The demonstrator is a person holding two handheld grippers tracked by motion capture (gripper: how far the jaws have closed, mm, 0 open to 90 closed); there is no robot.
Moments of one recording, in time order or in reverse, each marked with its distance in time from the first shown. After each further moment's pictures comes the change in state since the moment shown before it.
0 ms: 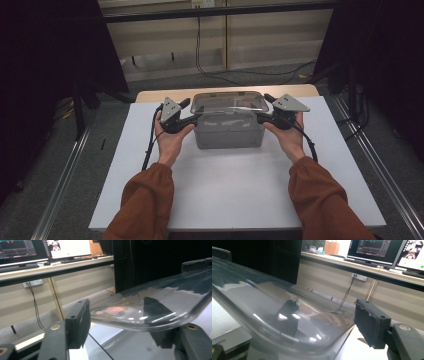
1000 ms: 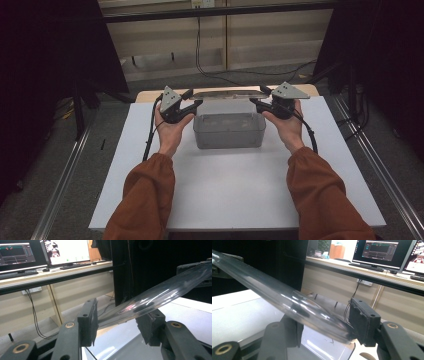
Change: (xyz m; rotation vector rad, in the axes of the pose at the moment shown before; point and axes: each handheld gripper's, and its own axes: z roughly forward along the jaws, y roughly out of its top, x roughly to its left) left arm 0.012 0.021 0.015 -0.032 -0.011 0.003; right arm -0.011 0.024 0.015 -0.016 0.050 0.019
